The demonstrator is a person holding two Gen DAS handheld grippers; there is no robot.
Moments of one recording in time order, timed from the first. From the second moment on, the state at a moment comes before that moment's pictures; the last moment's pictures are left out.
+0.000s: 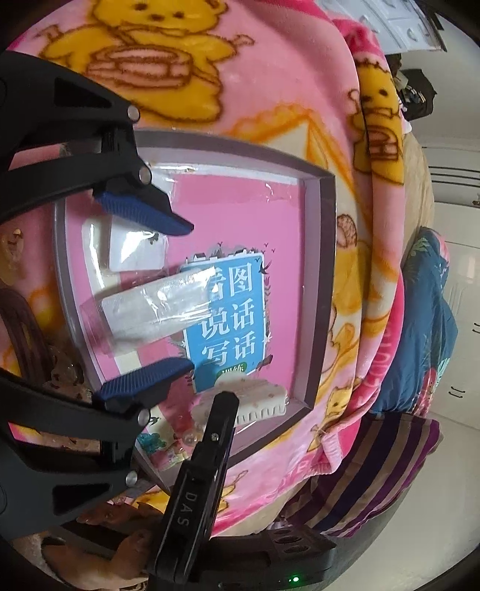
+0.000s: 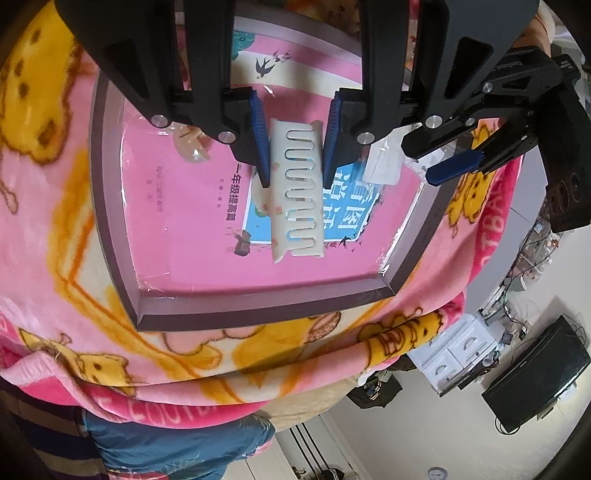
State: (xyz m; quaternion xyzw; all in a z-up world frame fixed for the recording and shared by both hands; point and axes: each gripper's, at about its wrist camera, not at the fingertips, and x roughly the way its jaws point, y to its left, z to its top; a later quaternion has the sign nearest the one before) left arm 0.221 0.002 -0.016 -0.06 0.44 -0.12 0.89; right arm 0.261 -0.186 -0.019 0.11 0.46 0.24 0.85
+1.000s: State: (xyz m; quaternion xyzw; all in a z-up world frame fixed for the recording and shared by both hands) left arm 0.154 0.041 0.046 -0.09 0.36 -0.08 0.92; right arm 0.162 -0.255 0.063 0.13 0.33 0.23 0.90
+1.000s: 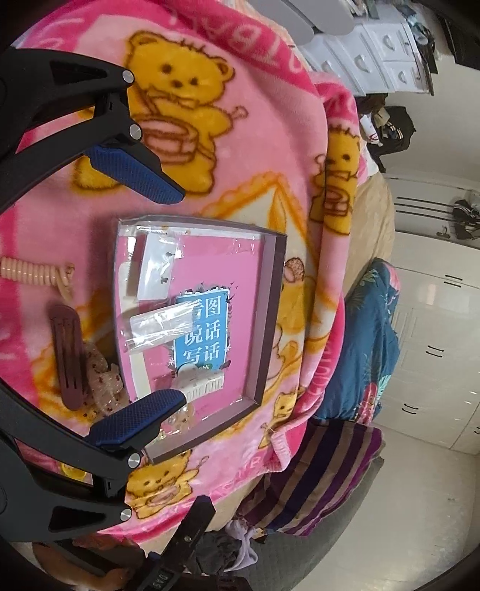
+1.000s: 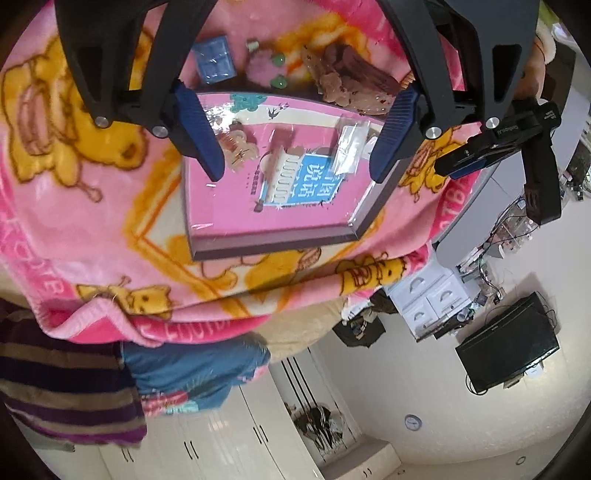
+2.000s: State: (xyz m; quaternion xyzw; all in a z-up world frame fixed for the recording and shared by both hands) left arm 0.096 0.033 0.067 -0.08 0.35 -0.08 0.93; right arm 0.098 -0.280 0.070 0.12 0.33 0.23 0.91
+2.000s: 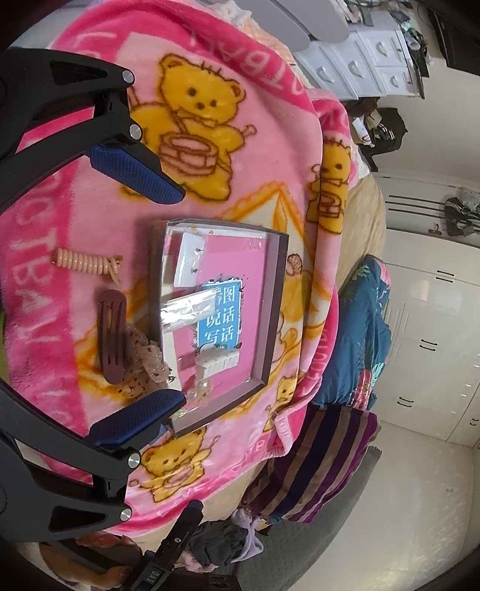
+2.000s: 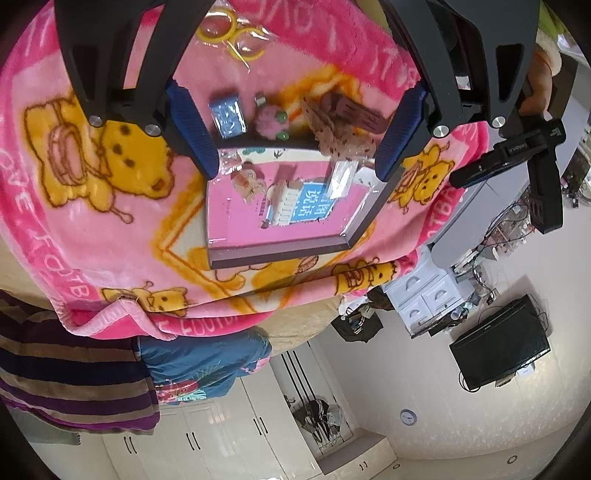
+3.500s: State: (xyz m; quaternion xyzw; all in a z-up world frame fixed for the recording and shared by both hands) left arm 0.076 -0.034 0.024 -0.01 0.40 -0.11 0.91; right arm 0.050 -0.278 0.014 0.02 0.39 0.22 0.89
